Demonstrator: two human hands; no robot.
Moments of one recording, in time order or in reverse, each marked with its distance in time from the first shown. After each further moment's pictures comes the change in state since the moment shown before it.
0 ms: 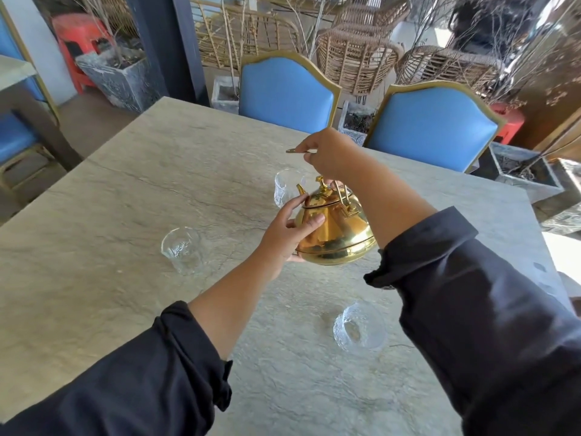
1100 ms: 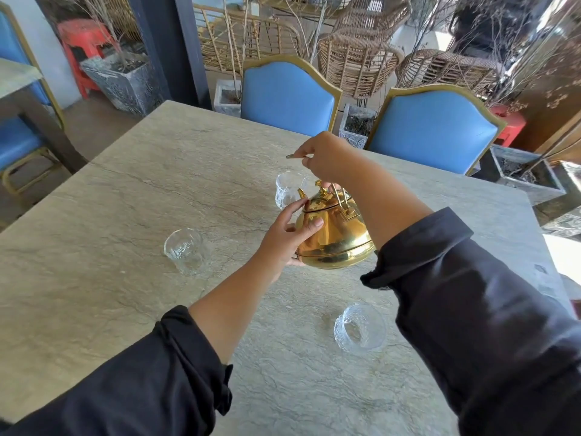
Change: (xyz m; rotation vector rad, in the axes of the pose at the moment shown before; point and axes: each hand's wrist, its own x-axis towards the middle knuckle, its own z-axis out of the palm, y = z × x) left_hand -0.004 -0.004 -0.001 0.014 0.000 0.009; right_hand -0.005 -0.008 -0.001 -0.057 -0.056 0.004
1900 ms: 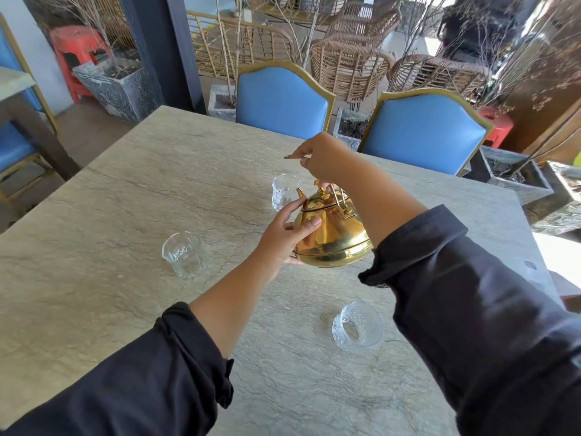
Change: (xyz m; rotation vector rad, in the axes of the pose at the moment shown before) left_hand -0.001 0.006 0.000 -0.011 -0.021 0.003; right_hand -0.003 -0.001 -0.003 -0.013 0.024 0.016
